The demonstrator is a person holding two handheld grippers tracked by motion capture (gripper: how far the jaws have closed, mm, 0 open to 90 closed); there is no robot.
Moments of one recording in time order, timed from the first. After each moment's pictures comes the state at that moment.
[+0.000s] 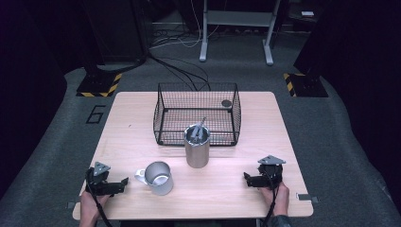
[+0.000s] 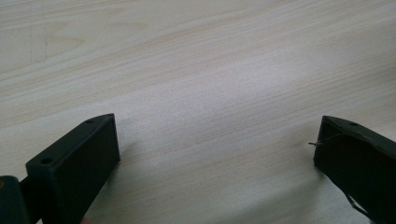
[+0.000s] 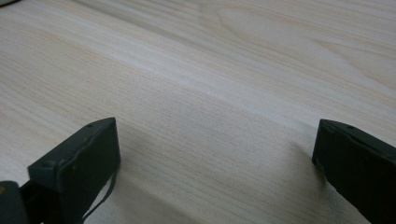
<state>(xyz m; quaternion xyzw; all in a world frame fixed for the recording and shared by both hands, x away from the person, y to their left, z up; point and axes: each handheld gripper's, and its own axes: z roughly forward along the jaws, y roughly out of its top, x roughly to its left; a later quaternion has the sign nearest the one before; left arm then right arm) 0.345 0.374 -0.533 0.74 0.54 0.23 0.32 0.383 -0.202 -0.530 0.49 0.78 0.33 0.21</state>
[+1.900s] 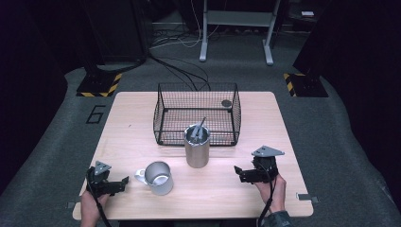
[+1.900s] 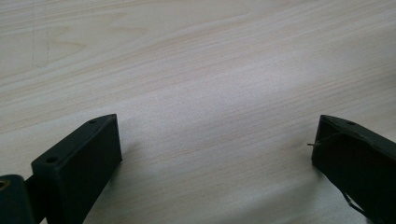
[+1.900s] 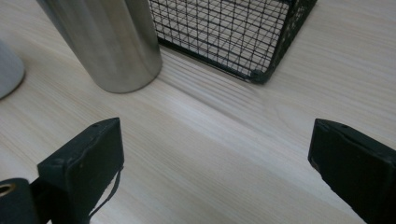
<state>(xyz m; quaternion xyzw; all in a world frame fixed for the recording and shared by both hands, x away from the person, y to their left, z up) 0.347 0.373 -0.533 0.74 0.54 0.24 0.32 0.368 -0.165 -0.450 0.44 0.79 0.38 0.19</state>
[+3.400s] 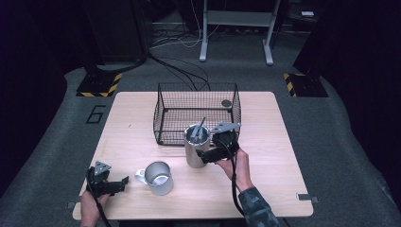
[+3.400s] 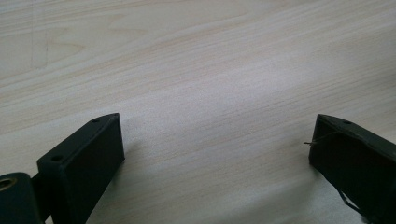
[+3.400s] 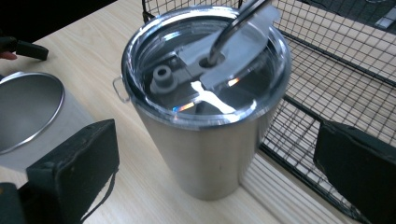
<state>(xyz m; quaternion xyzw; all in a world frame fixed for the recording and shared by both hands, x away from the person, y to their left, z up) 0.347 0.372 -0.533 0.74 0.54 0.24 0.32 0.419 -0.051 -0.400 0.36 0.83 0.41 0.15</state>
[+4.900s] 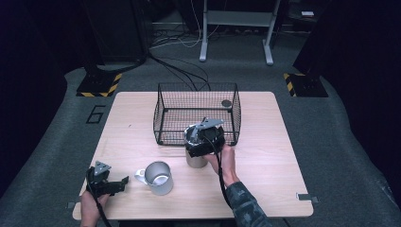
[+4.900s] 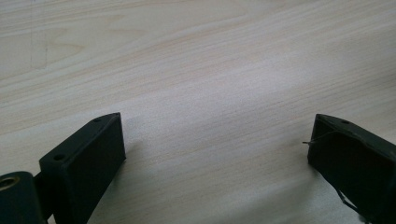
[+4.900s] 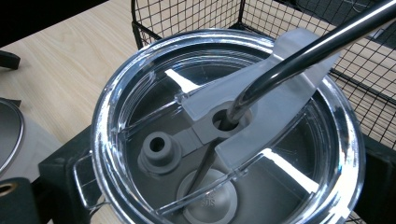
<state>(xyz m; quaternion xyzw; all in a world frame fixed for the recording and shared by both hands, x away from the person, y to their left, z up) 0.347 0.372 -0.533 0.74 0.54 0.24 0.32 0.443 -0.013 -0.414 0.35 0.83 0.40 0.17</state>
